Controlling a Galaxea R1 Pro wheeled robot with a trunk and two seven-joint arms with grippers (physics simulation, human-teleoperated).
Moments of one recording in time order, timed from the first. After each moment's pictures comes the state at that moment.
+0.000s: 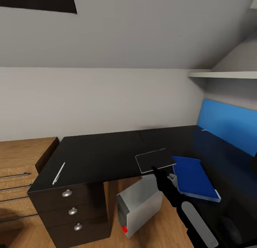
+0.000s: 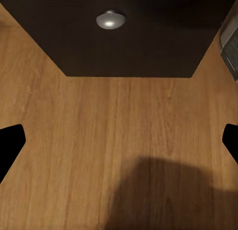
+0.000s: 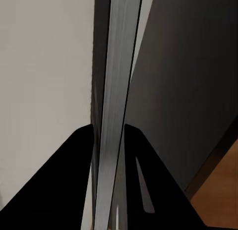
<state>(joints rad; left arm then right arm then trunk) 0.08 0.04 -0.32 -0.99 0.37 0.11 0.52 -0.27 -0.09 0.27 -1.34 -1.51 0.12 0.01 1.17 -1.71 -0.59</state>
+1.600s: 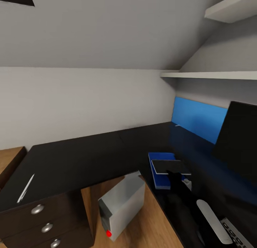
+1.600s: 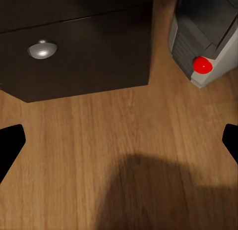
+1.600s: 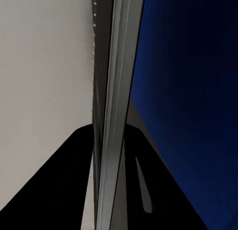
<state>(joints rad) 0.08 0.04 -0.32 -0.99 0.36 0.11 0.52 -0.27 -0.11 0.10 -1.31 -1.70 0.13 -0.19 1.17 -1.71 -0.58</state>
